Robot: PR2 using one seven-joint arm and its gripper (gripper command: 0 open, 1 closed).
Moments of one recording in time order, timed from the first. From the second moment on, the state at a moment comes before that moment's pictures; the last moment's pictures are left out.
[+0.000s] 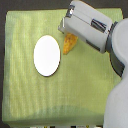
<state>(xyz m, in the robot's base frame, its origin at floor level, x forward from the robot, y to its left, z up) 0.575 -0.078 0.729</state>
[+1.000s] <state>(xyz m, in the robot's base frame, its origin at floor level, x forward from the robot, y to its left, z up) 0.574 -0.088 0.721</state>
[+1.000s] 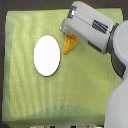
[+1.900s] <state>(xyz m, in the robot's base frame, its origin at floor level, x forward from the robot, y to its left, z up) 0.574 -0.092 0.724</state>
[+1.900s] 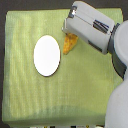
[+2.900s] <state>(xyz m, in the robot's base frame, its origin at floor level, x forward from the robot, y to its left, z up) 0.572 -0.100 0.731</state>
